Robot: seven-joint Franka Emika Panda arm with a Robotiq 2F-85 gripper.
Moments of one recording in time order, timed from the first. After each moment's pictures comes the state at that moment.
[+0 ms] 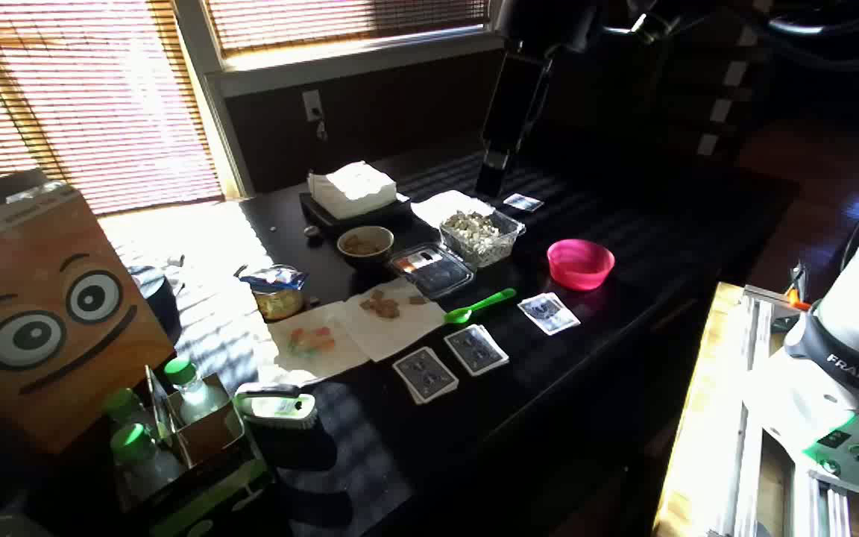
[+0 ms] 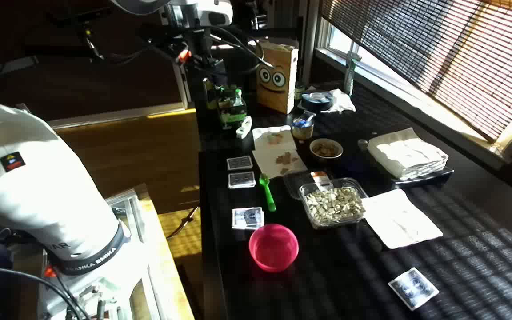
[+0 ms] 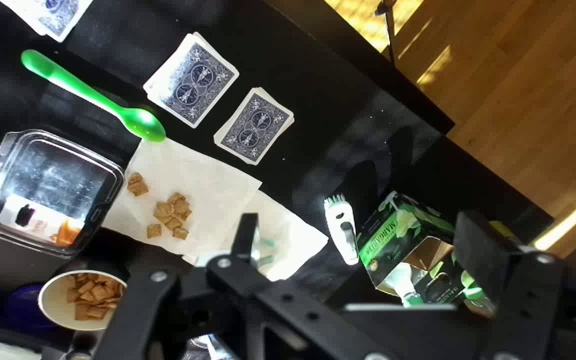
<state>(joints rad) 0.30 -0.64 0.09 -2.69 0.28 2.26 -0.07</state>
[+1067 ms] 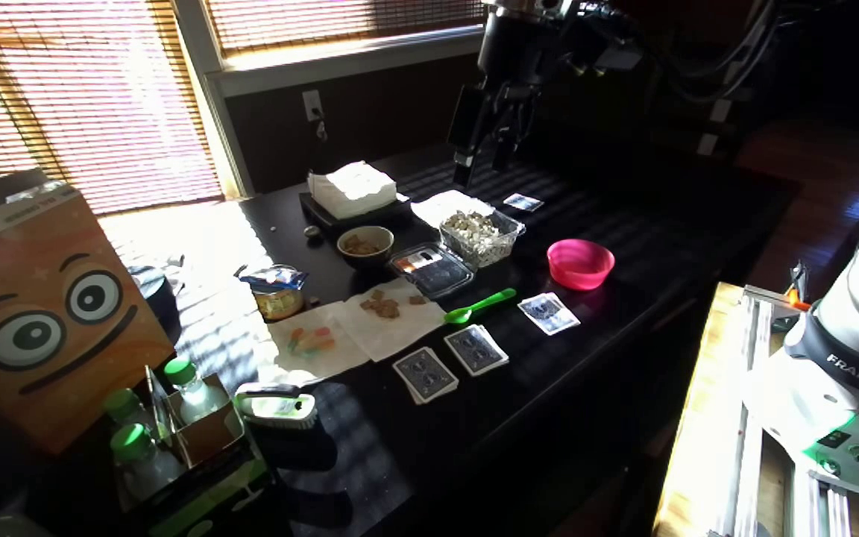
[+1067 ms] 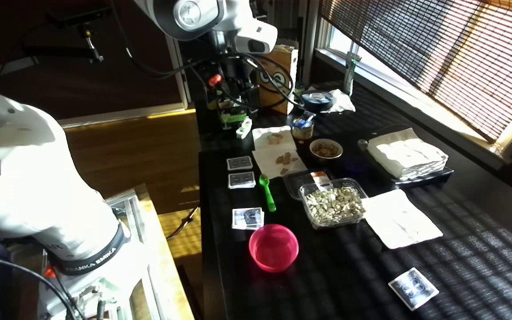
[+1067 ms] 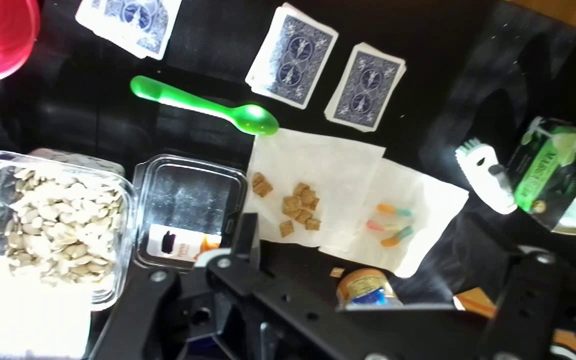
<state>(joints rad) 0.09 -0.45 0.08 -2.65 0.22 2.39 0.05</state>
